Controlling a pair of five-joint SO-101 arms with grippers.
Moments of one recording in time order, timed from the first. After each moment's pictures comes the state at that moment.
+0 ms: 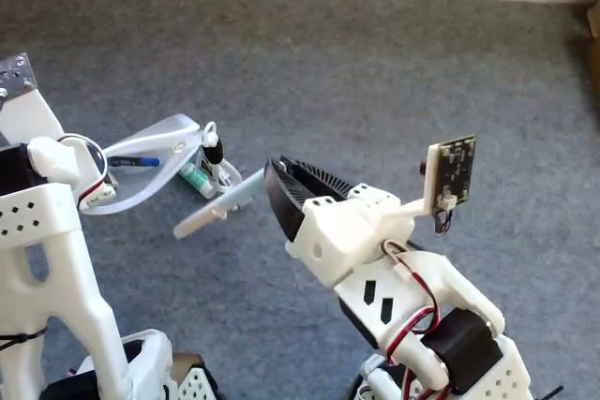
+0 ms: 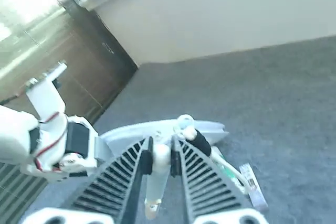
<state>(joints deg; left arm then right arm) -26.4 -22.5 15.5 94.6 16.6 -42.3 -73.8 40.9 48.9 -30.7</state>
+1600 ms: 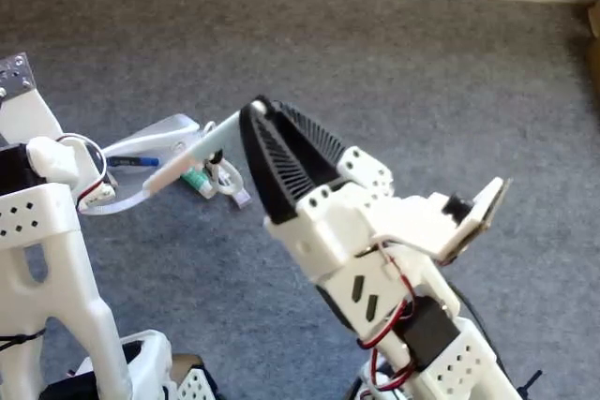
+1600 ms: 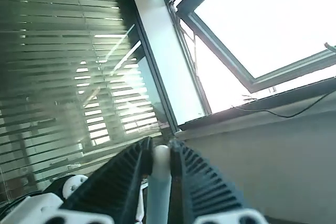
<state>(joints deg) -26.4 -22.5 15.5 94.5 16.6 -46.9 -73.8 56.2 -3.9 -21.8</state>
